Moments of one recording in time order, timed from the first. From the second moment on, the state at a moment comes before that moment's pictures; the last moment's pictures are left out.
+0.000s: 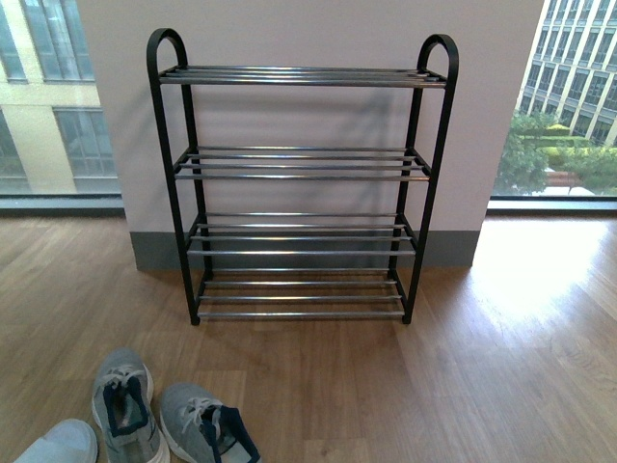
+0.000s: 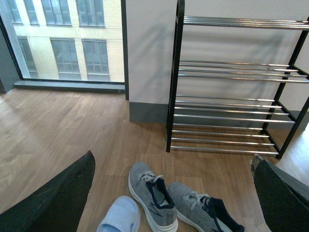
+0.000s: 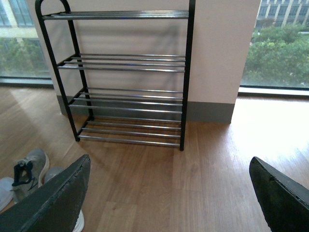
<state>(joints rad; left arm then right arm) 0.00 0.02 0.01 0.00 0.00 -0.01 0.00 0.00 0.02 0.00 0.00 0.00</state>
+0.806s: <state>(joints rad) -0.03 0.05 0.03 -0.03 -0.11 -0.07 0.00 0.01 0.02 0.00 0.00 0.00</state>
